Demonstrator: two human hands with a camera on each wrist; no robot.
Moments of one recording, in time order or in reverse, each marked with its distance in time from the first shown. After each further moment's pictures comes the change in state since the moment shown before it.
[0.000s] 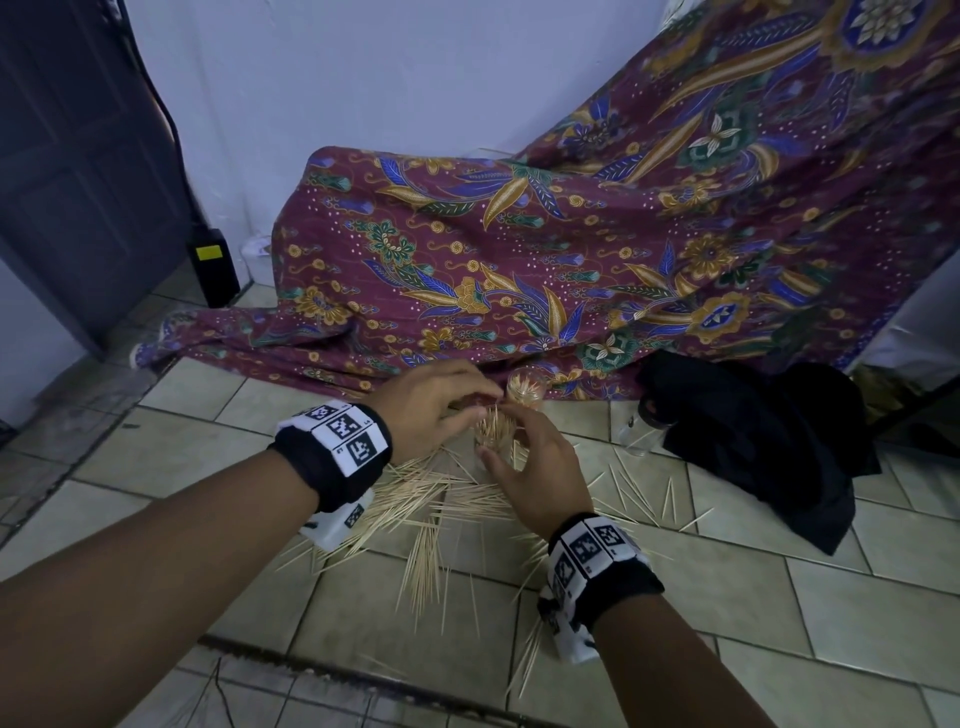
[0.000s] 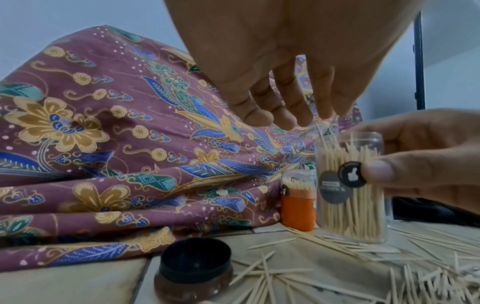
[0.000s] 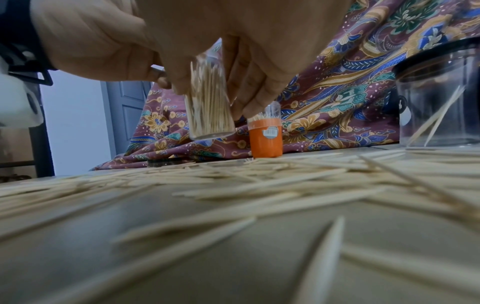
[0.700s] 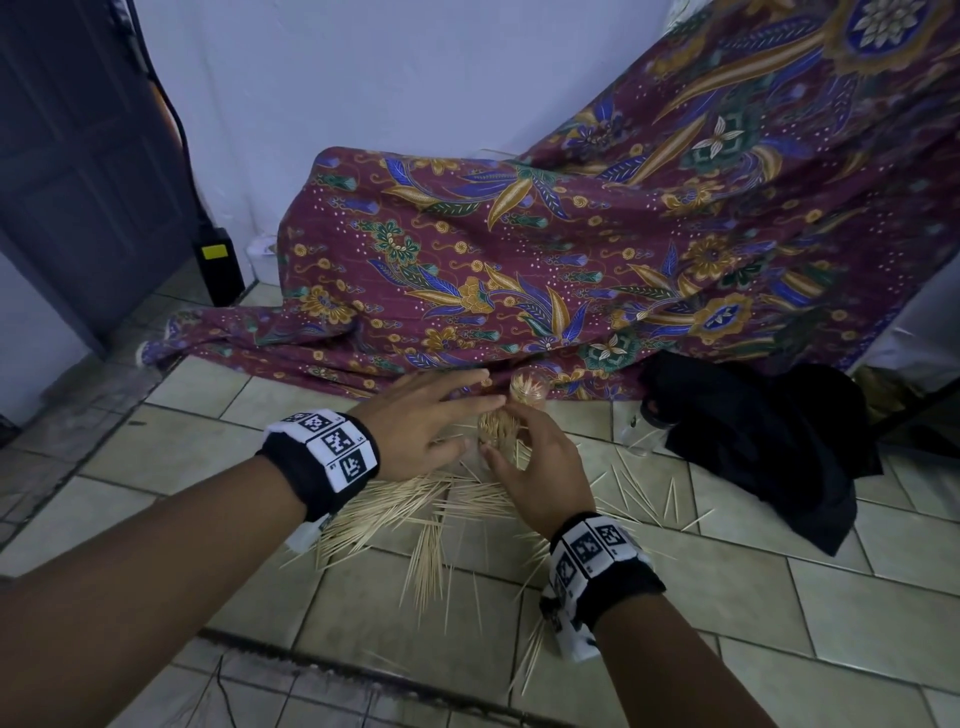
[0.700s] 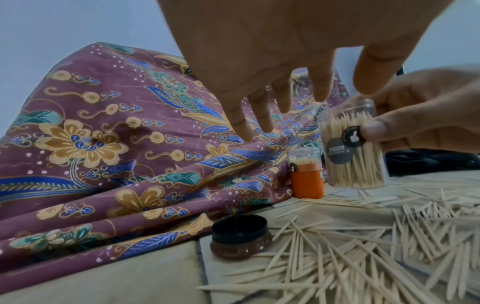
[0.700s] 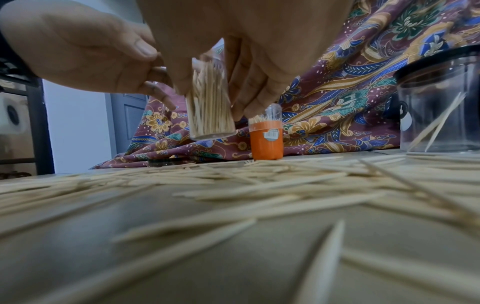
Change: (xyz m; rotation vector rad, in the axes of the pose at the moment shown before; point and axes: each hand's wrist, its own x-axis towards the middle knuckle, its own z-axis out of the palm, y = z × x) left_hand -0.022 -0.009 0.001 0.296 -0.230 -0.043; right_hand -0.001 0.001 0.001 -0.002 0.012 -0.020
